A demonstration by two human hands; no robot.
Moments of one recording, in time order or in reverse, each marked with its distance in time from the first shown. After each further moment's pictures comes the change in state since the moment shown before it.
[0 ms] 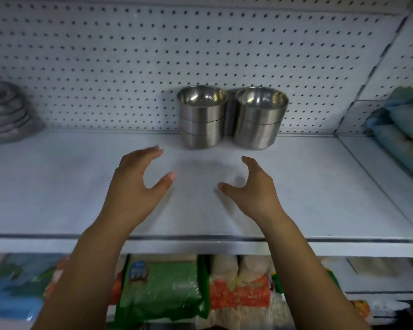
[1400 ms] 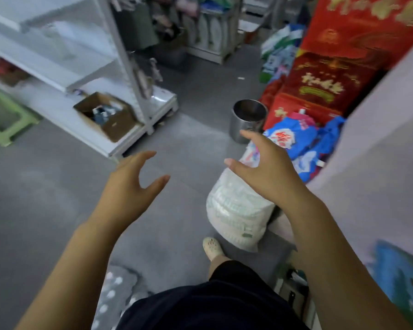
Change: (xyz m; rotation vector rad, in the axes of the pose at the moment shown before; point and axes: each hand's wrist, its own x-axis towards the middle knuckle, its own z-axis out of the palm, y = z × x) left_hand -0.675 0.052 -0.325 0.638 1.212 -1.689; right_hand -0.584 -0.326 0.409 0.005 -1.671 -1.499
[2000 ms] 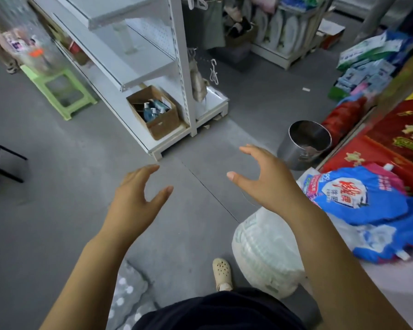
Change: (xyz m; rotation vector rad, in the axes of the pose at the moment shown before) left_hand 0.143 -0.080 -0.015 0.047 0.114 -0.292; right_hand 0.231 -0.032 0.094 -0.009 -0.300 -0.197
